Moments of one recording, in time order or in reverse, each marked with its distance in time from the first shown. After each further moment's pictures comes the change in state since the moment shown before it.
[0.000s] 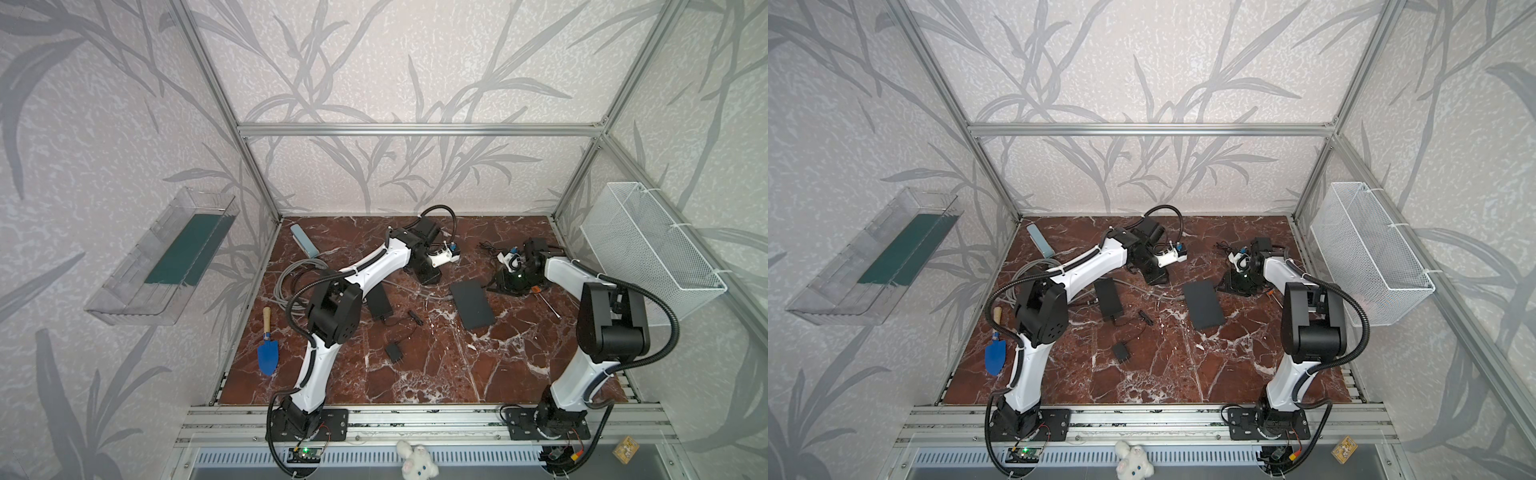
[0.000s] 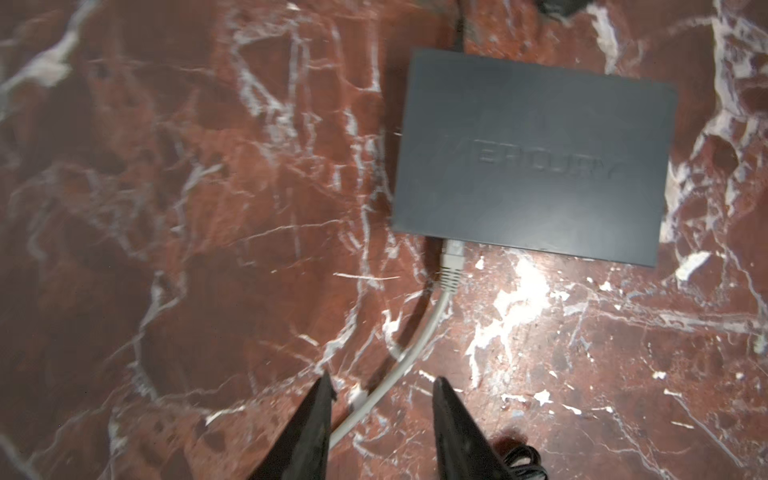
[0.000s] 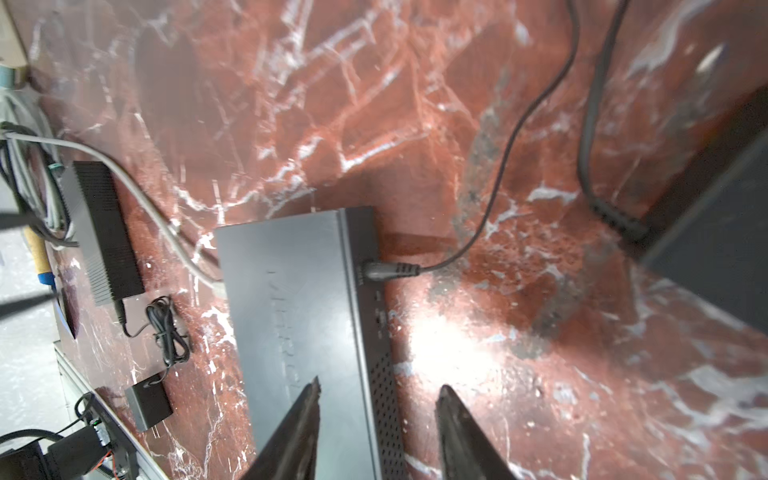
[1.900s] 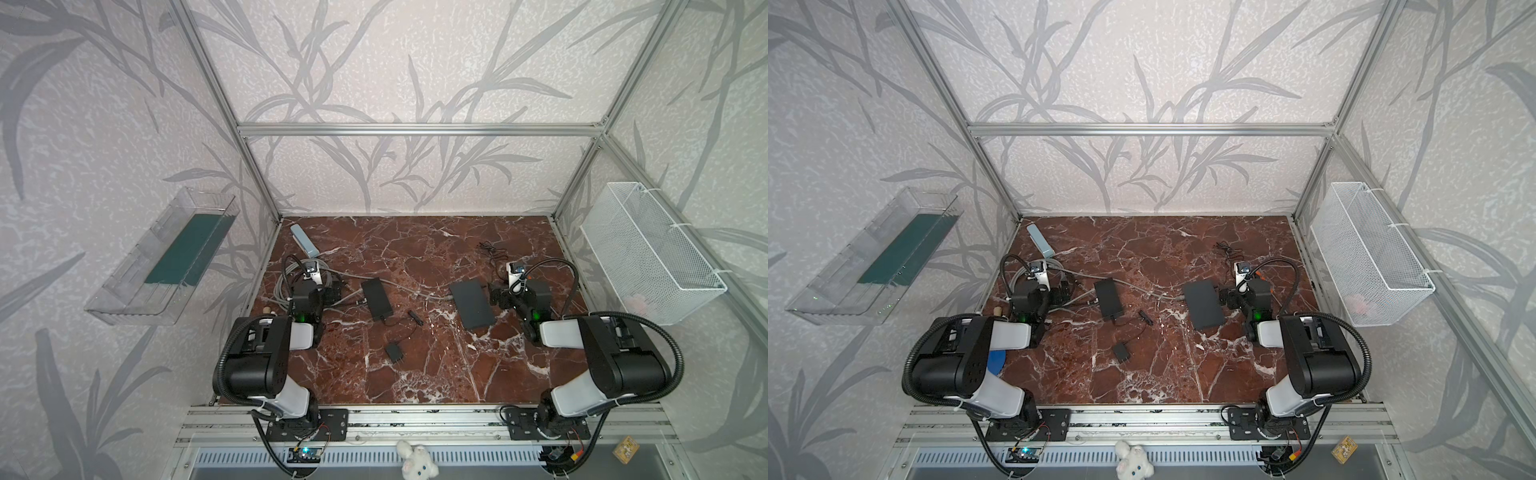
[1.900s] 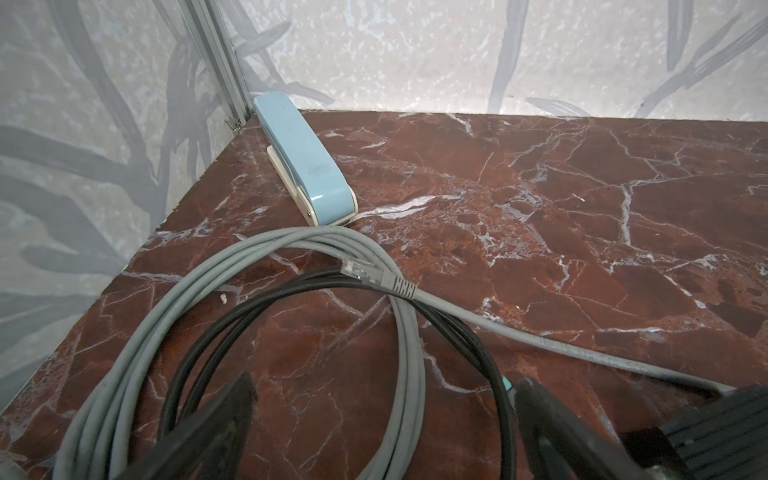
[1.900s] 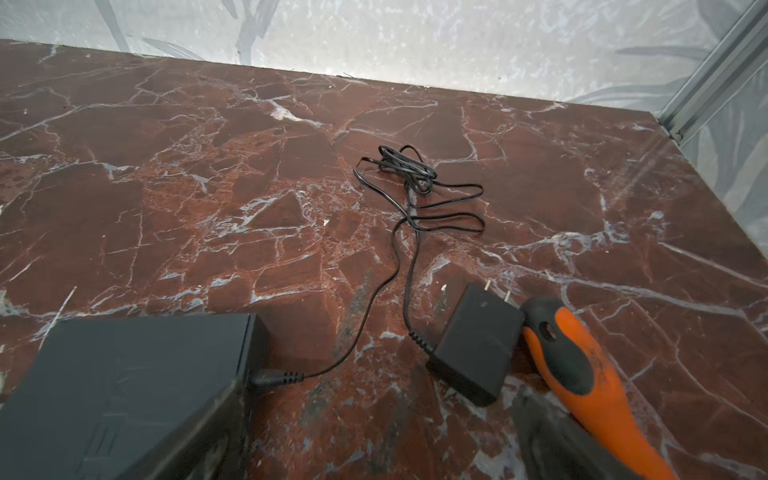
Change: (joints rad) left arm 0.645 -0.570 -1.487 1.666 -0.346 -0.494; right arm 0.092 -0.196 -0.755 1.402 0.467 -0.109
